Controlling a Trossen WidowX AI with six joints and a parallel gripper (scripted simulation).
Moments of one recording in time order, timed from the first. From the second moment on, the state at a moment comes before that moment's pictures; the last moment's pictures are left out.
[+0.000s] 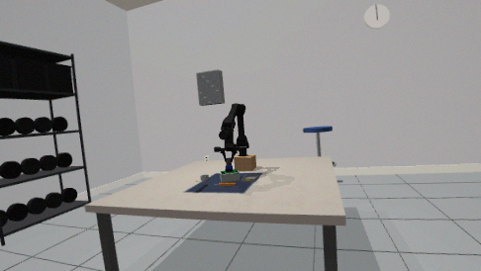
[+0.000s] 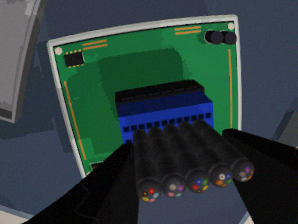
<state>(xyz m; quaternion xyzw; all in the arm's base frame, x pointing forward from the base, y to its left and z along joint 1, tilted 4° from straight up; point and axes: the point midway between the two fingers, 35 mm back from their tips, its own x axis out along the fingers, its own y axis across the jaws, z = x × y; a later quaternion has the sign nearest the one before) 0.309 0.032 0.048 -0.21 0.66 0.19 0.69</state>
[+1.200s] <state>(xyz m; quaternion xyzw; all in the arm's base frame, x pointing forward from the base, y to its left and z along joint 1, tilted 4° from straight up) 0.312 0.024 0.057 -0.15 0.68 0.26 0.67</state>
